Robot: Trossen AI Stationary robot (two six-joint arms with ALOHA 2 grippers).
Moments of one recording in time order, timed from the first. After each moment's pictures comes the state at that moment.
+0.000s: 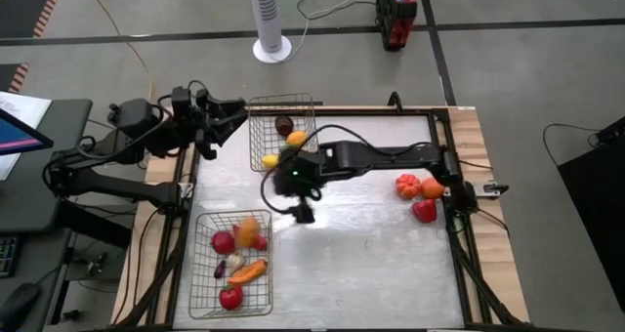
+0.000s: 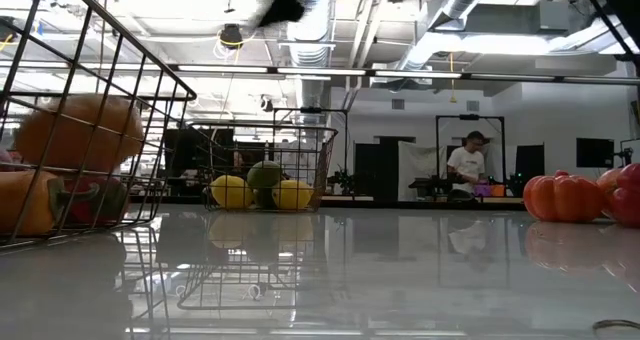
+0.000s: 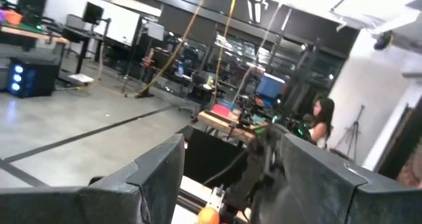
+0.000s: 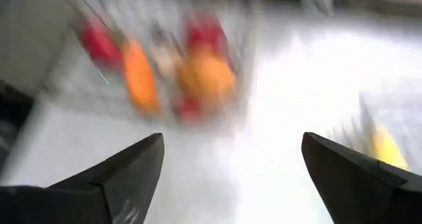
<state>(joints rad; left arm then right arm) 0.13 0.87 1.17 -0.12 -0.18 -0.35 0.04 2.08 2.14 -0.91 -0.12 -0.13</state>
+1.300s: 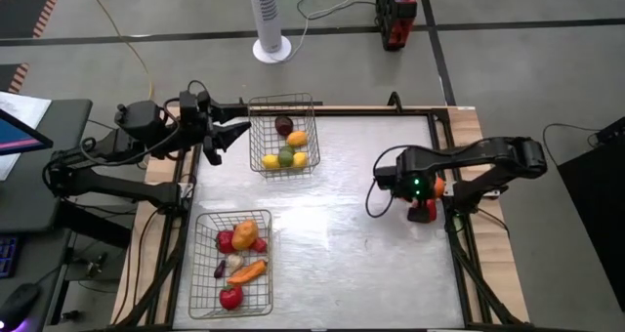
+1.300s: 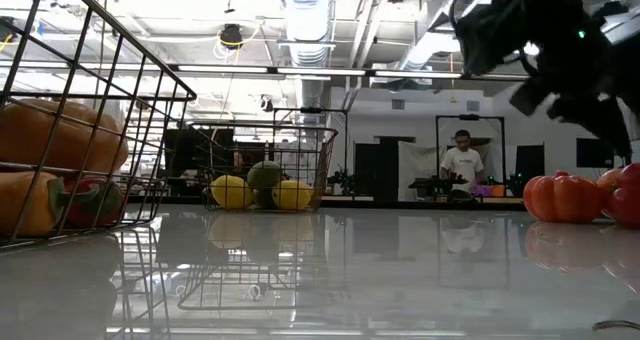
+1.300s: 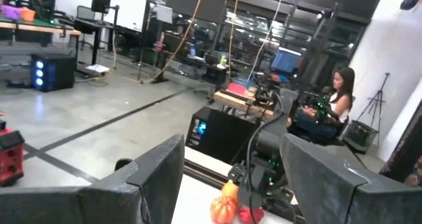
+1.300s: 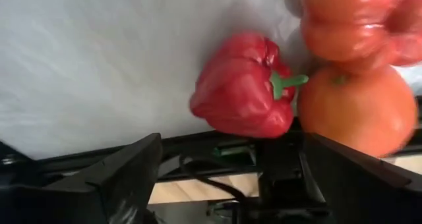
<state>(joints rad) 0.13 0.86 1.17 -0.23 -0.20 -0.28 -0.07 1.41 0.93 -1.49 -0.16 0.20</state>
